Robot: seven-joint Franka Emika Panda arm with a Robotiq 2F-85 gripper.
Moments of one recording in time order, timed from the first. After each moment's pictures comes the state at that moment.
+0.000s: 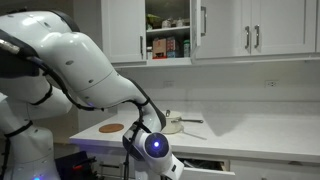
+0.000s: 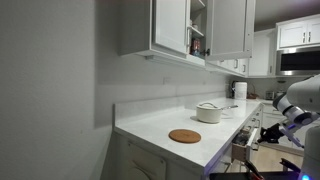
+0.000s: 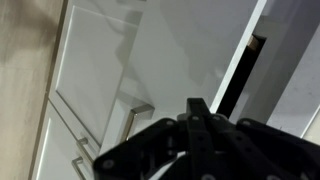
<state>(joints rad) -1.63 0.79 0.87 -2.36 0.44 2.78 -0.86</state>
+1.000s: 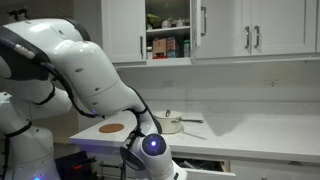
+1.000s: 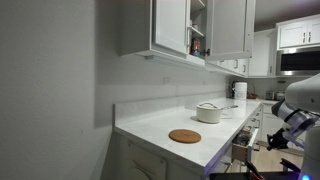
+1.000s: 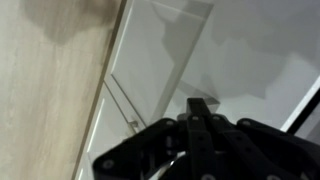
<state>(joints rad) -1.52 0.80 0.72 -2.35 0.24 3.00 -0.74</state>
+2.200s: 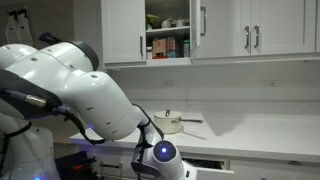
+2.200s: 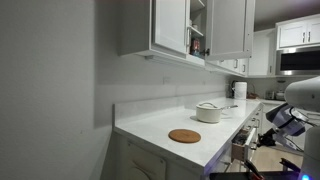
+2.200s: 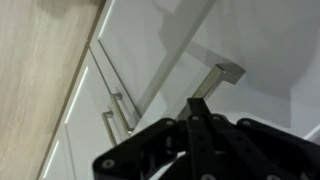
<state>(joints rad) -1.49 1.05 0.74 -2.18 -0.12 3.10 -0.58</state>
